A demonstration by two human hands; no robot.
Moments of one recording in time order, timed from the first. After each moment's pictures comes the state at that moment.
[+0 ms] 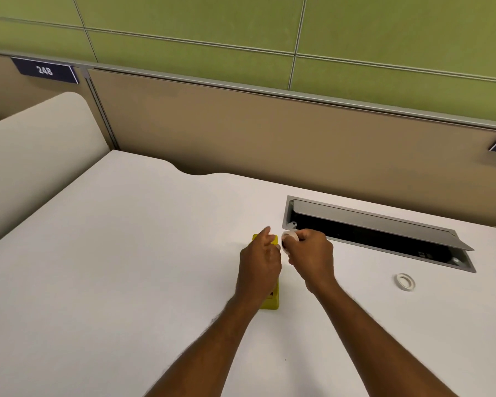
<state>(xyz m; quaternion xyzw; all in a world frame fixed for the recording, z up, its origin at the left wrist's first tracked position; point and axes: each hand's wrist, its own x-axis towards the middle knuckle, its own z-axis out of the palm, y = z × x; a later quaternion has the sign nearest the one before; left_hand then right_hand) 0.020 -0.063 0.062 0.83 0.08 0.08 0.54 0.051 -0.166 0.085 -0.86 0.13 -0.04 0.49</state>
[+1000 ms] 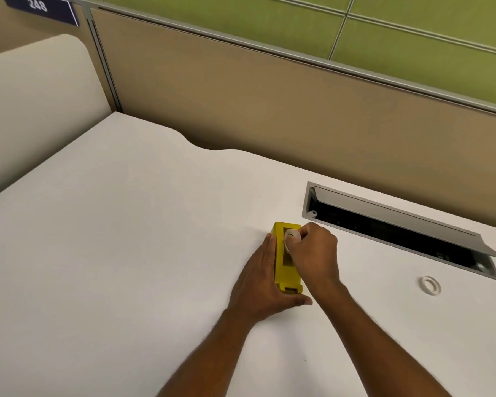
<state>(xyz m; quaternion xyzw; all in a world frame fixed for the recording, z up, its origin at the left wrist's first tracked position) 0.013 -0.028 -0.054 0.87 -0.07 -0.04 0.48 0.065 -0.122 0.046 -0.94 0.11 -0.05 0.31</state>
